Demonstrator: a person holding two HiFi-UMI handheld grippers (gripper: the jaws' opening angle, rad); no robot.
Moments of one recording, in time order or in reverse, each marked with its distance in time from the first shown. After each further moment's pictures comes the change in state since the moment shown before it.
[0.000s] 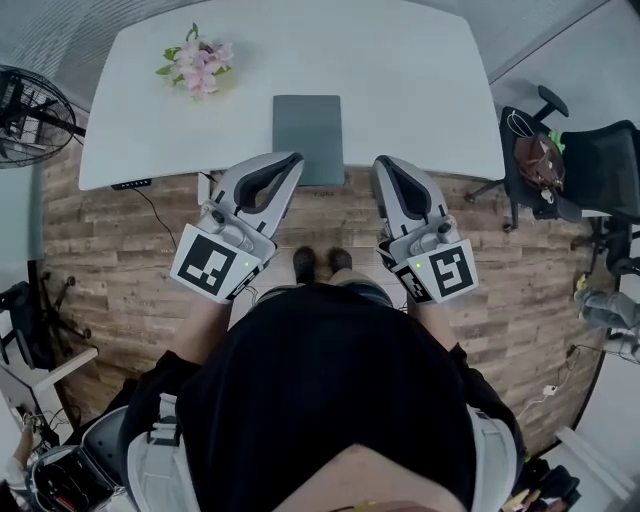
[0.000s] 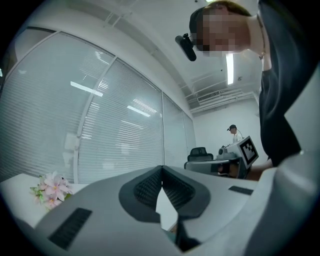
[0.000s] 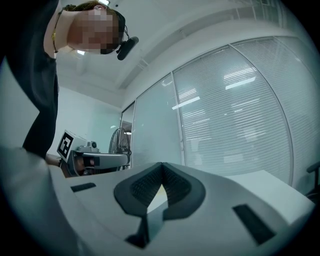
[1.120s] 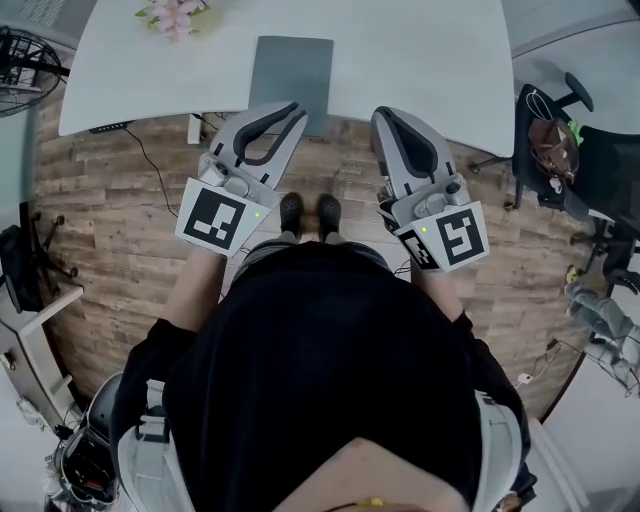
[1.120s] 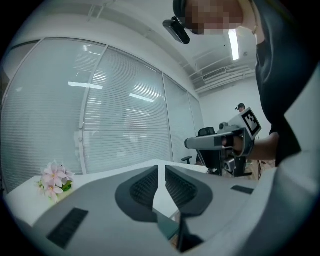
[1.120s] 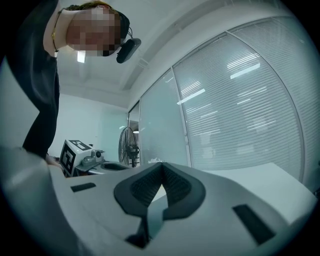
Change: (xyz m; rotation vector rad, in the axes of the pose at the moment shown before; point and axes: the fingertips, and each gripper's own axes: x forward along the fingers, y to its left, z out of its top) left arm 0.039 -0.019 -0.063 0.115 0.183 0.107; right arm -0.007 -0.034 -0.017 0.055 0.044 0.125
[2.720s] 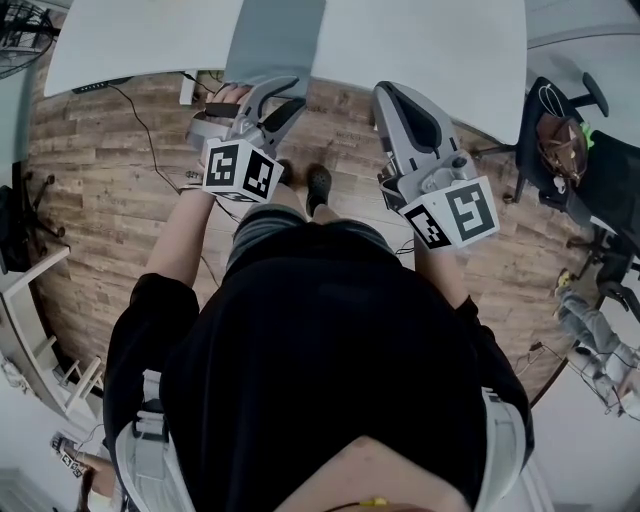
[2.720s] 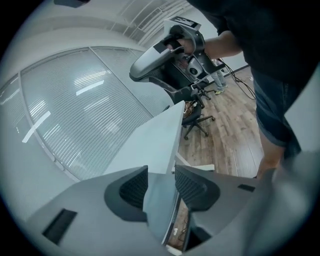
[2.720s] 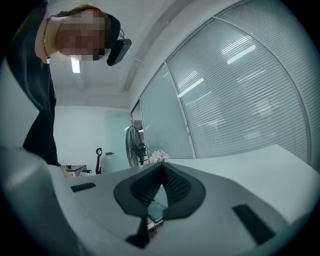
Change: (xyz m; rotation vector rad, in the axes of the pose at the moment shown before) left arm 0.042 -0.046 -0.148 0.657 0.468 -0.095; right arm -0.029 -0.031 -0.039 0.114 0.076 0.097
